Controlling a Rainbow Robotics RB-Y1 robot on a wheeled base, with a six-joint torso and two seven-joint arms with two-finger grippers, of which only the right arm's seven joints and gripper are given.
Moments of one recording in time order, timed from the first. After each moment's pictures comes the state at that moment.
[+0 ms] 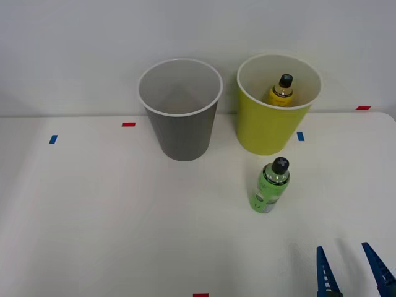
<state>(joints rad) 0.69 -0.34 0.22 -1.59 -0.10 -0.99 1.22</state>
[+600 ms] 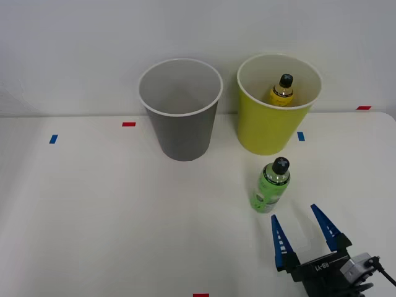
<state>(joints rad) 0.45 -0.39 0.37 -1.59 -0.15 -0.83 1.28</state>
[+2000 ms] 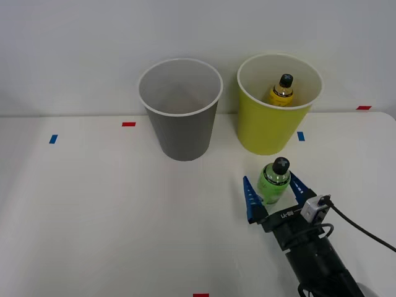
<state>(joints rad) 0.21 -0.40 0.44 -1.59 -0.29 -0.59 1.43</state>
